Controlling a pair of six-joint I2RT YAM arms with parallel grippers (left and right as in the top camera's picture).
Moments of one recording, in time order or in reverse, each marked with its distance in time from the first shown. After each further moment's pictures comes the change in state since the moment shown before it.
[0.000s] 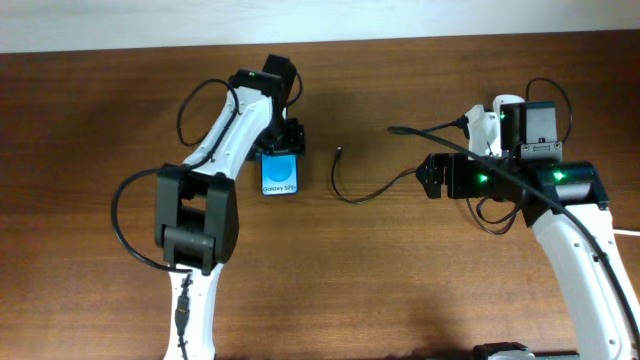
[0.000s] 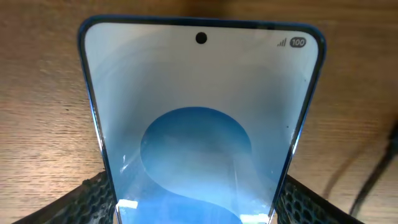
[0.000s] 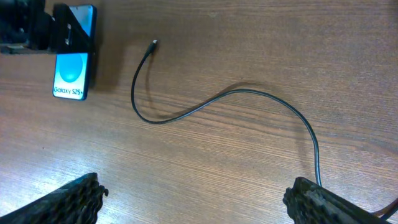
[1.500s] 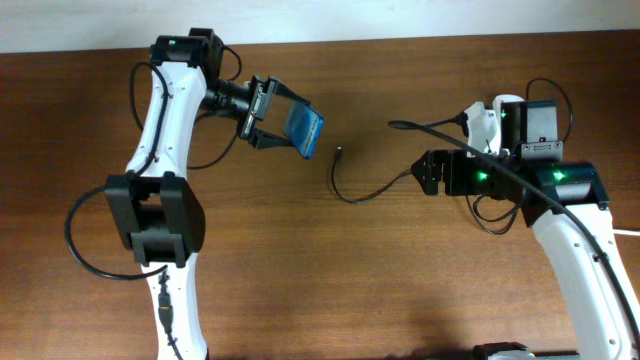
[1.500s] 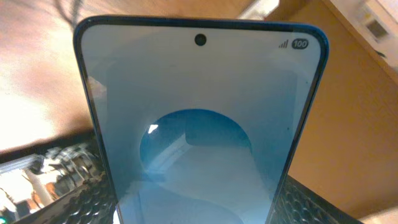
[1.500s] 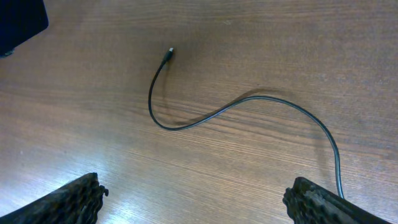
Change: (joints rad) left arm 0.220 0.001 0.247 -0.369 1.106 -0.410; right arm 0.000 0.000 0.000 0.027 -0.057 0.042
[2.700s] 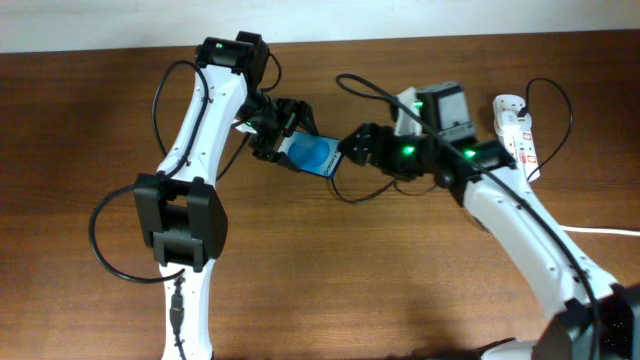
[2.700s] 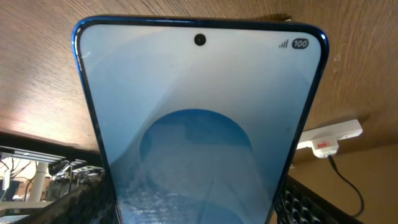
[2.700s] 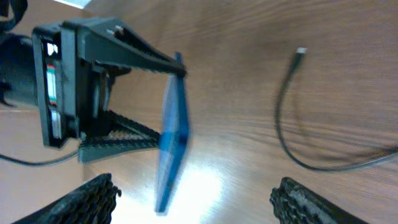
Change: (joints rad) left arm -0.145 0.000 0.001 -0.003 -0.476 -0.466; right arm 0.257 0.244 0.002 0.402 -0.195 0.547
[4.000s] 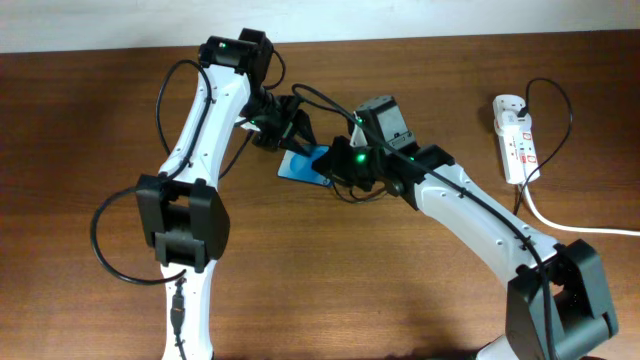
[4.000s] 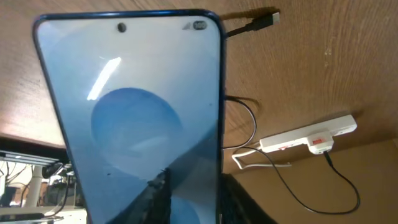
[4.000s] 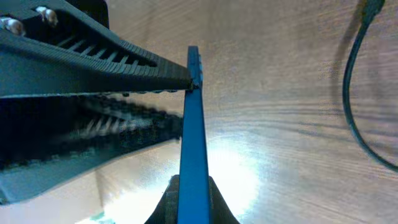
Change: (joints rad) left arm -0.016 0.000 0.014 0.011 0.002 -0.015; right arm 0.165 0.146 0.003 0.151 0.078 0.246
